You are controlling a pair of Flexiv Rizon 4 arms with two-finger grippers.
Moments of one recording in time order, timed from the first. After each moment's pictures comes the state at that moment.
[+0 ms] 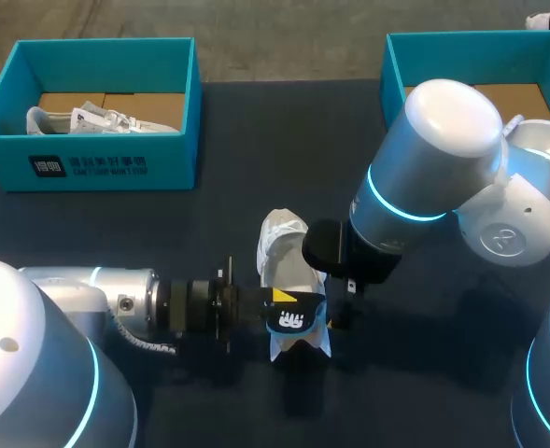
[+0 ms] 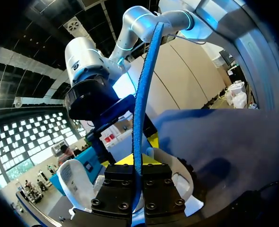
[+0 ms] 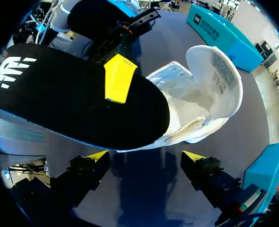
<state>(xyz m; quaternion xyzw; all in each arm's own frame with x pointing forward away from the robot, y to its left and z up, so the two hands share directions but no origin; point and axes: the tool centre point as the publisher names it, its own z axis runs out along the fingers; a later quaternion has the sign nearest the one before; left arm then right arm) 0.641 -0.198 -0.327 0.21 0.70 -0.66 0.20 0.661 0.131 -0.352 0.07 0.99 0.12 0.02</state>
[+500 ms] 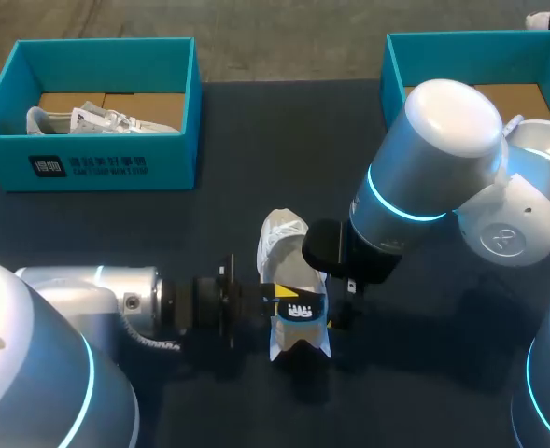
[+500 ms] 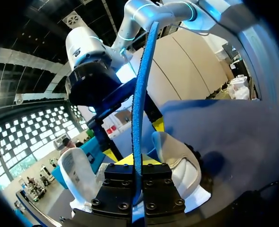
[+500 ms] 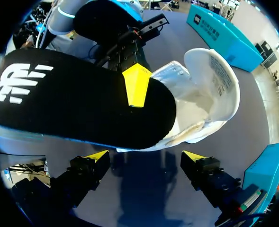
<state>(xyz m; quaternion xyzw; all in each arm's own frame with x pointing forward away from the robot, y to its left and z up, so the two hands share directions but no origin) 0.657 -0.201 -0.341 0.20 0.72 -0.63 0.21 0.661 0.131 -0.352 0.07 0.99 0.12 0.02</state>
